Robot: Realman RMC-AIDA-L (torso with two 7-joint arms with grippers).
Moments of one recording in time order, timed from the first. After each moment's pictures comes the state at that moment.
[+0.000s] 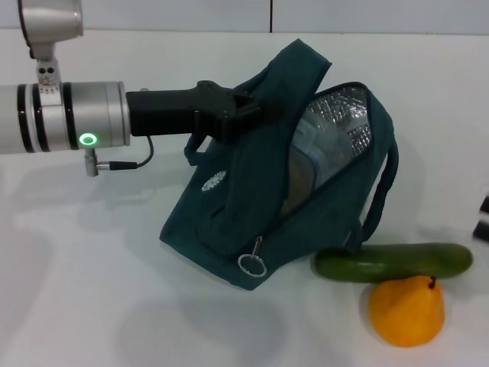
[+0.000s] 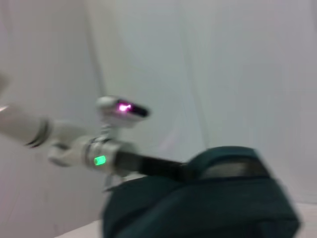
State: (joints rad) left arm -0.92 -2.08 2.85 -0.47 -0.35 1.70 -1.34; right arm 0.25 1.96 -0.75 -0.53 -1.65 -1.82 1.09
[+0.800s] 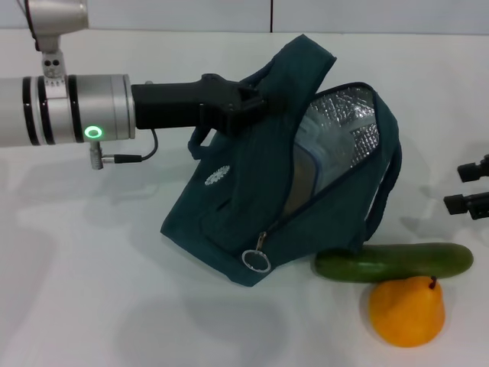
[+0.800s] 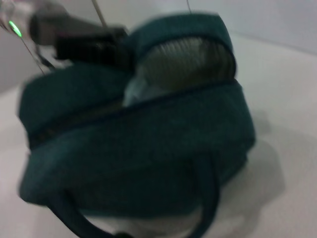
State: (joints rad) left arm -0.93 -2.08 2.85 -0.46 -0.35 1.69 -1.34; right arm 0.53 1.96 -0.86 -1.06 -2.19 -1.70 1.84
